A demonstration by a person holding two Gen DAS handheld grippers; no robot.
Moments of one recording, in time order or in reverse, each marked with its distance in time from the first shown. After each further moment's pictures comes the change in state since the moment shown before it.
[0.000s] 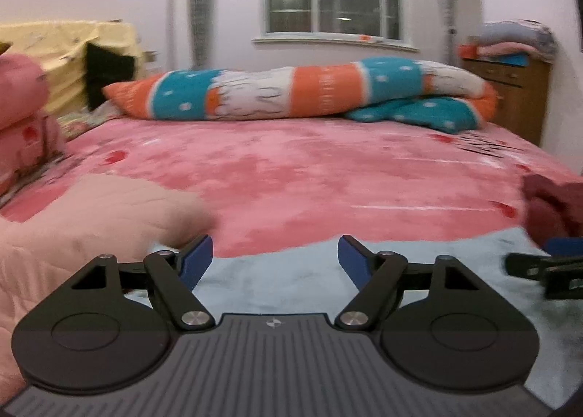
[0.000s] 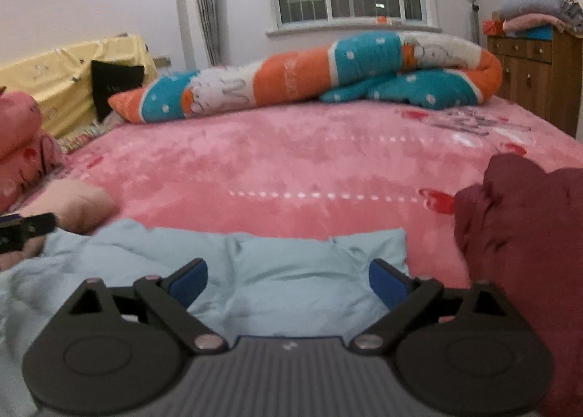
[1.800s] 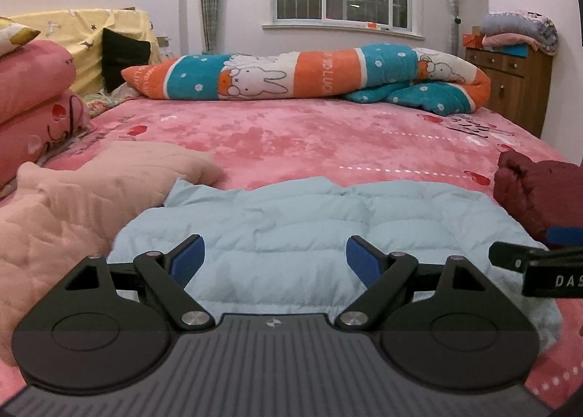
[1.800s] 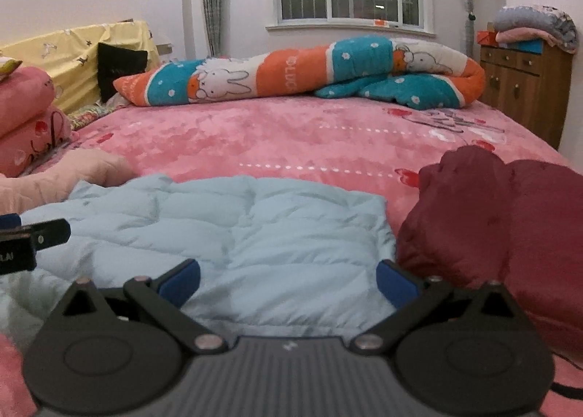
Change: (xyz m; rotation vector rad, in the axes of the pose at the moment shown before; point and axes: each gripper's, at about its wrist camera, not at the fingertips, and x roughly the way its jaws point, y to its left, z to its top) left arm -0.070 -0.021 -0.037 -0.032 0.054 0.057; right arm -0.066 0.020 -0.031 -0.044 0.020 -0.039
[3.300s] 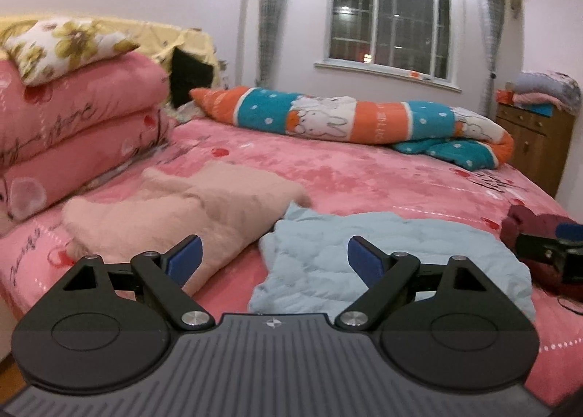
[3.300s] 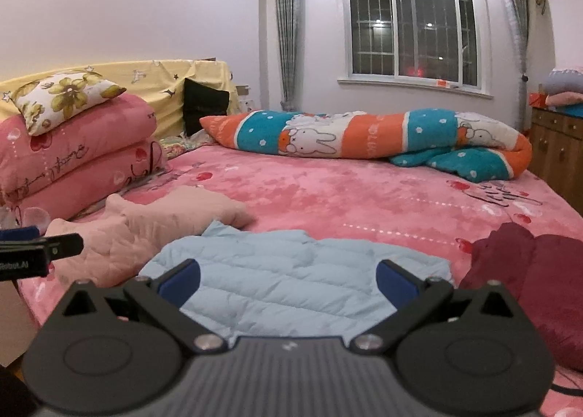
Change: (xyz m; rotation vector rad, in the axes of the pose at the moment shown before) left arm -0.122 0.096 -0.007 -0.149 -0.097 0.098; right arm -0.117 0.086 0.017 -0.109 -0.133 0.183
